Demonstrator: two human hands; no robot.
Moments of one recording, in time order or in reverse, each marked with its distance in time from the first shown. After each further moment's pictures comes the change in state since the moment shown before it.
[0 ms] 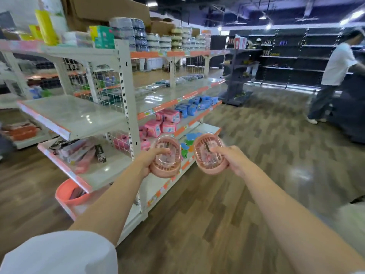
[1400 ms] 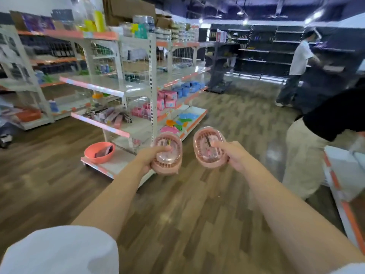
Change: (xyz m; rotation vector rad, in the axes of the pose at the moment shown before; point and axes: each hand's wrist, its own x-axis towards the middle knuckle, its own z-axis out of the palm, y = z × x) left_hand -0.480 -0.131 -0.210 0.005 -0.183 0.006; right_hand -0.524 0.096 0.154 0.015 0.186 0.018
